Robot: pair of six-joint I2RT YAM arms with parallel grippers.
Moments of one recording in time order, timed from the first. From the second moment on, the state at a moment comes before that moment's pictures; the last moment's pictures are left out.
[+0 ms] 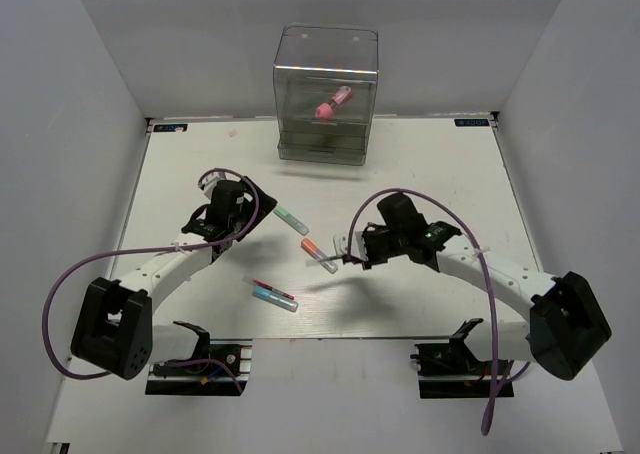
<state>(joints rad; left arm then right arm) -0.38 1.27 0.71 -0.09 -0.15 -1.00 0.71 1.26 0.78 -0.38 -0.58 -1.08</state>
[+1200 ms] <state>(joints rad) -0.38 1.18 0.70 -0.09 -0.13 -0.96 0.51 2.09 1.72 -0.17 -0.17 -0.98</state>
